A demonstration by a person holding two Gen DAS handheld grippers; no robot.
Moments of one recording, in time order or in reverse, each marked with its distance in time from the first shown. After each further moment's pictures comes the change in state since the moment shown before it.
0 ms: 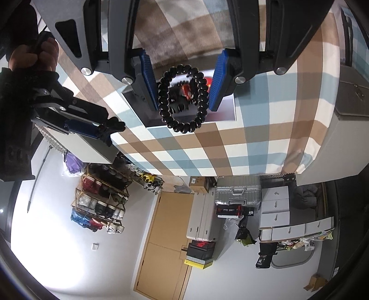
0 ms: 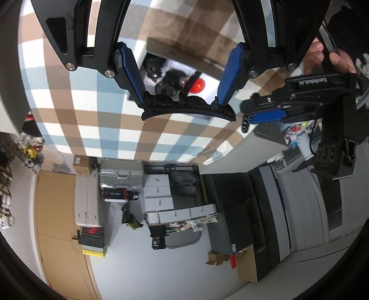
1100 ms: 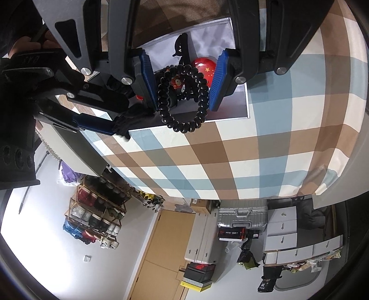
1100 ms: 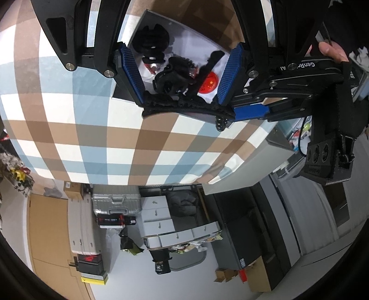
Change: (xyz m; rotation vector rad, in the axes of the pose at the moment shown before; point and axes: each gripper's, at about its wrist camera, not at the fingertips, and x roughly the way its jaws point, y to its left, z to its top) left arm 0.065 0.016 0.005 -0.037 0.129 -0.041; right arm 0.083 -0.029 -0.003 0.064 0.128 0.046
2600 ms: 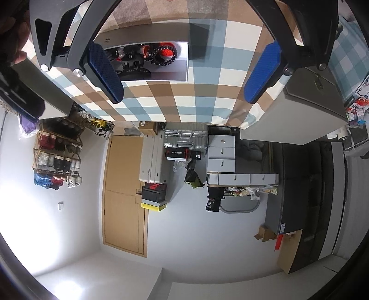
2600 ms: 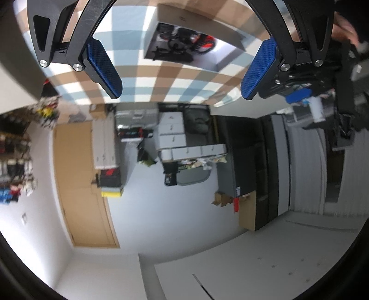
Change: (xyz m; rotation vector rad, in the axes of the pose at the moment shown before) left arm -0.093 -0.027 -0.045 0.006 -0.544 0.395; right arm -0.125 0.044 -0.048 -0.121 -0.583 -0.171
